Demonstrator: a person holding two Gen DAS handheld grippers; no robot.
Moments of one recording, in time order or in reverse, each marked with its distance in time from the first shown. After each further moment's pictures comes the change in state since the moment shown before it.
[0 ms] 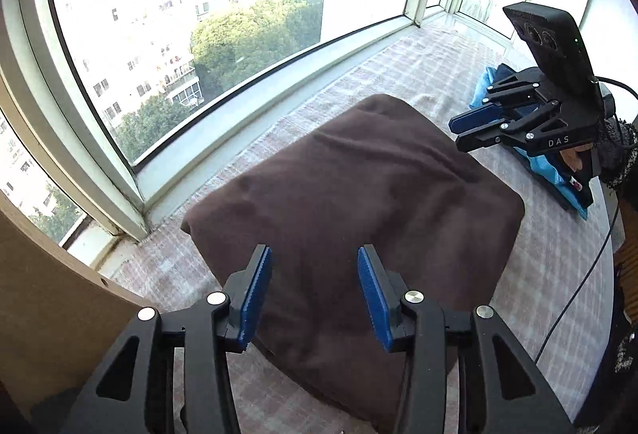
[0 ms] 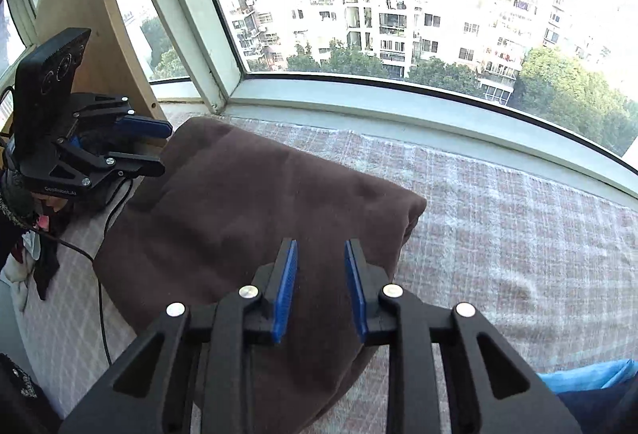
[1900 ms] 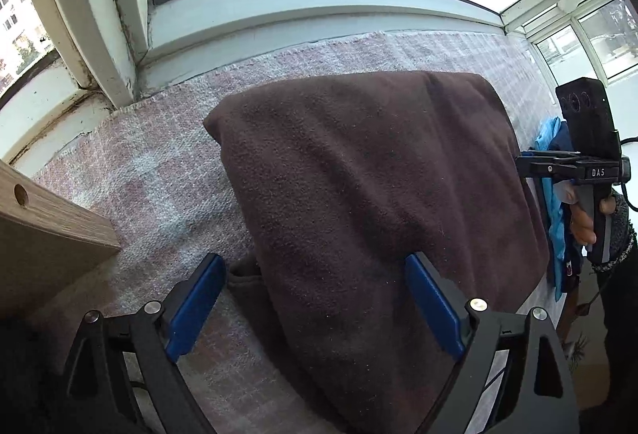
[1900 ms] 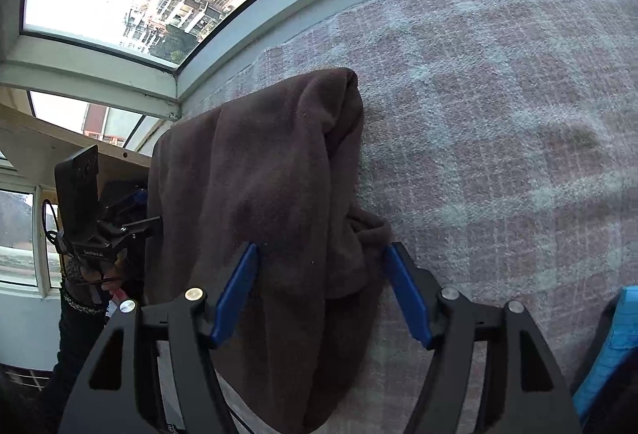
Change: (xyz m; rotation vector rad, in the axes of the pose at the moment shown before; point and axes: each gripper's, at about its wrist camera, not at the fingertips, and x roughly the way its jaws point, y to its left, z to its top) left arm 0.090 0.032 -0.007 -0.441 0.314 -0.154; right arm 0.035 -0.074 -0.038 0.519 0.229 0.276
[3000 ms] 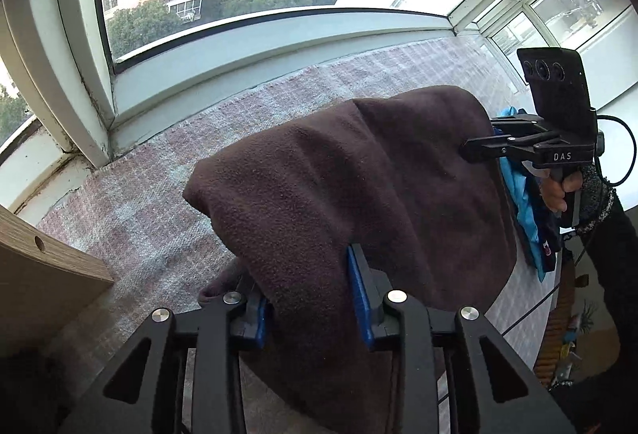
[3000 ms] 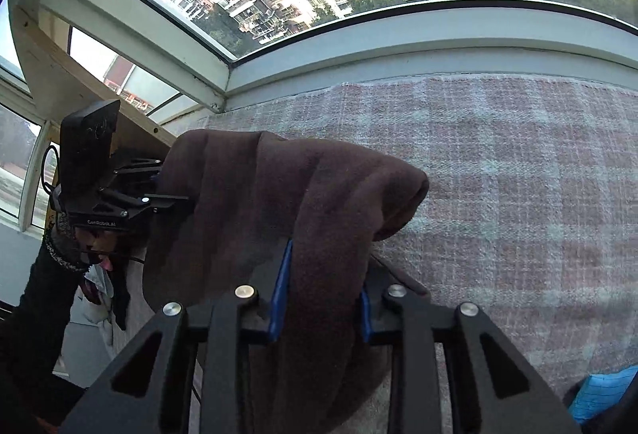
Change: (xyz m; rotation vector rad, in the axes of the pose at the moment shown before) left arm -0.005 -0.045 0.016 0.129 -0.071 -0.078; right arm 0.022 0.043 0.015 -0.253 -0.007 -0.053
